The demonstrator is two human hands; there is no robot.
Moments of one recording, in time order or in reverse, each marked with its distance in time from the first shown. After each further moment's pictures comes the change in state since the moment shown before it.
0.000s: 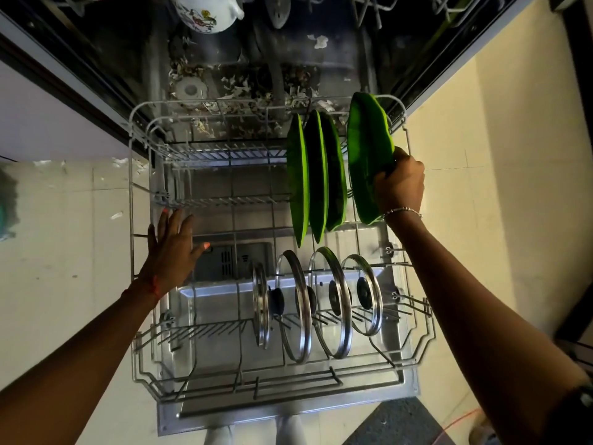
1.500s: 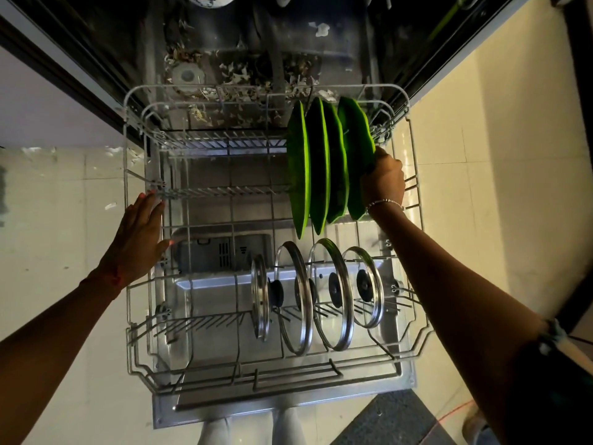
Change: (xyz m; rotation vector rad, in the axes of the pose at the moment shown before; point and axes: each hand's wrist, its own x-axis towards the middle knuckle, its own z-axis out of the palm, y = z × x) left_hand 0.003 -0.058 -0.005 0.115 0.060 0.192; right_hand -0.001 0.008 0.037 -0.091 -0.118 -0.037
